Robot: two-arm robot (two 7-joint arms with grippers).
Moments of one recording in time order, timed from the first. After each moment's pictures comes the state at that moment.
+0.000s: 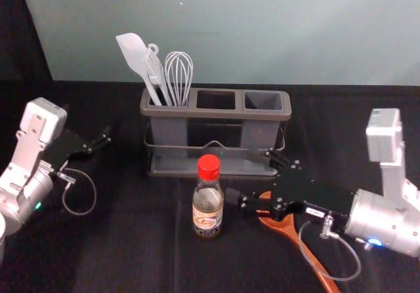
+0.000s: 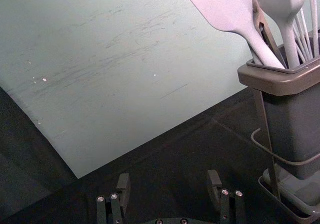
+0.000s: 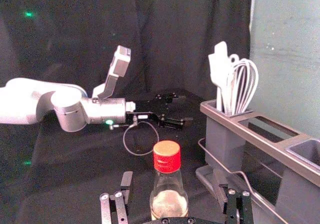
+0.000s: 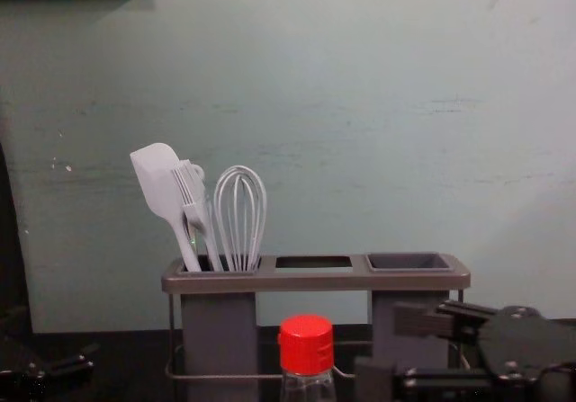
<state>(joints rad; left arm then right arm) -0.20 0.60 0.45 -1.41 -0.25 -0.12 0.03 0.16 0.65 -0.48 -1.69 0.58 -0.03 0.67</state>
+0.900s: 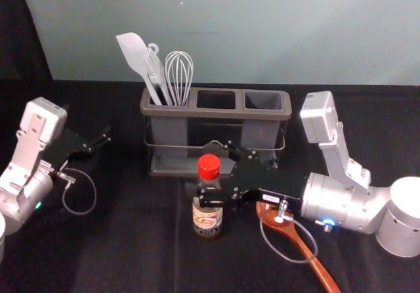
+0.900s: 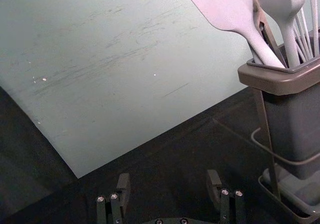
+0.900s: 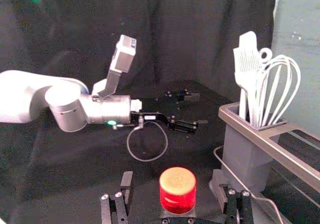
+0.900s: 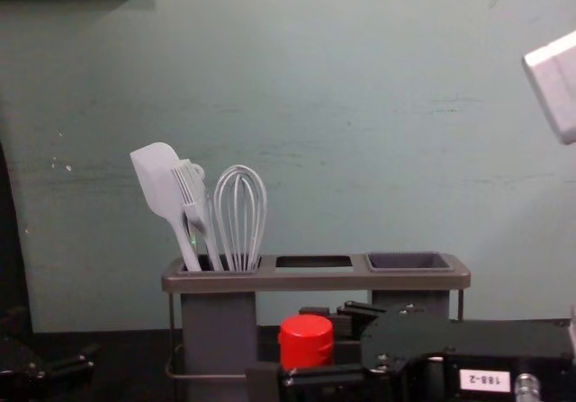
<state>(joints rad) -0.20 0.60 0.45 -1.41 -0.25 -0.12 0.03 0.32 0.54 -0.60 -1.61 0.52 0.06 0.65</state>
